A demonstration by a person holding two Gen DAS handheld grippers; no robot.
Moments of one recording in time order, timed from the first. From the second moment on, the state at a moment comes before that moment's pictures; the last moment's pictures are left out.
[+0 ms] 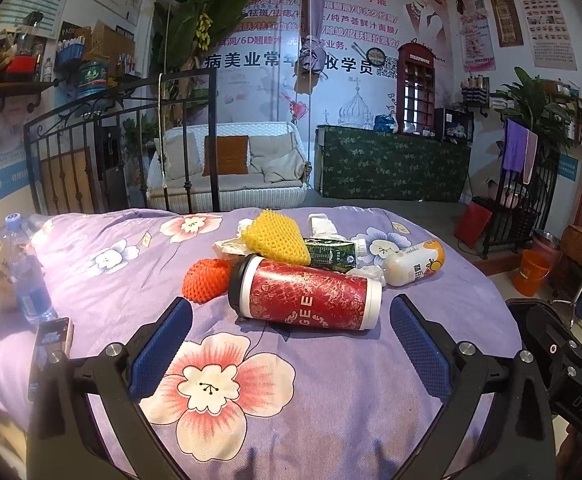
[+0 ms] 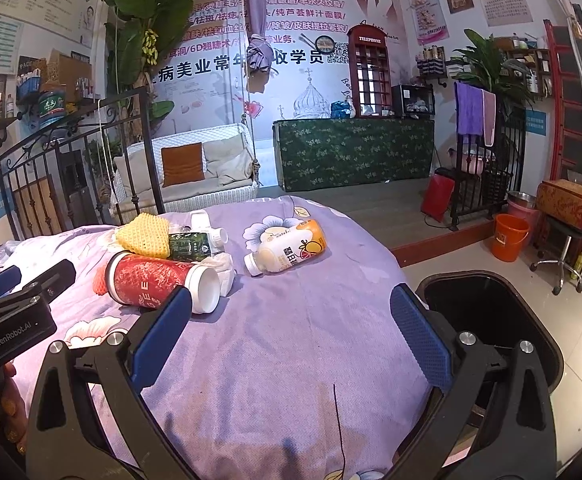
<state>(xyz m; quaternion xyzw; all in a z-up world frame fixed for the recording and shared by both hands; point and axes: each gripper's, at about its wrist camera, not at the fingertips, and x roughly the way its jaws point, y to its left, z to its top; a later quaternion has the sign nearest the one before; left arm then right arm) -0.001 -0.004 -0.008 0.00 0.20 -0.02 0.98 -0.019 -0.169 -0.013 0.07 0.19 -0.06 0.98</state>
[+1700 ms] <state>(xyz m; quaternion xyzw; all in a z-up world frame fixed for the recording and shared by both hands) 0.000 -0.005 -0.022 -0.01 0.22 -0.01 0.98 -0.014 -0.168 -0.018 0.07 0.20 -0.06 0.98</state>
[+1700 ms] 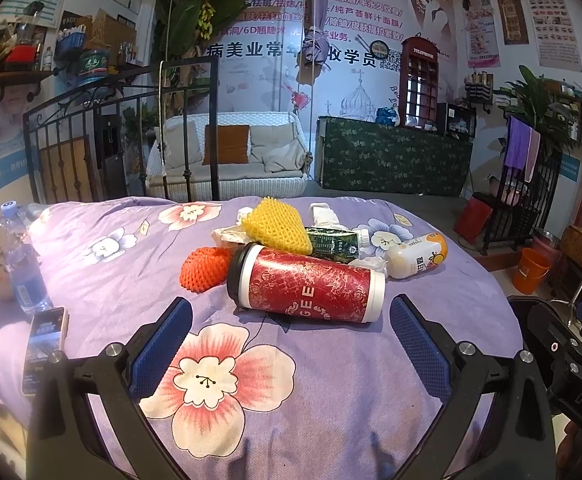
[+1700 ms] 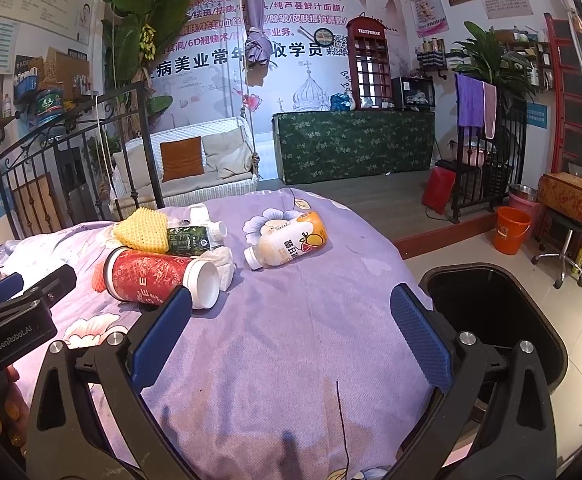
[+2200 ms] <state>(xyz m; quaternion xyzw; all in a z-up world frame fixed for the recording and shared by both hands) 0.021 0.020 -0.035 0.00 0.28 -0.02 0.96 0.045 -0.153 -0.031 0.02 0.26 0.04 0.96</state>
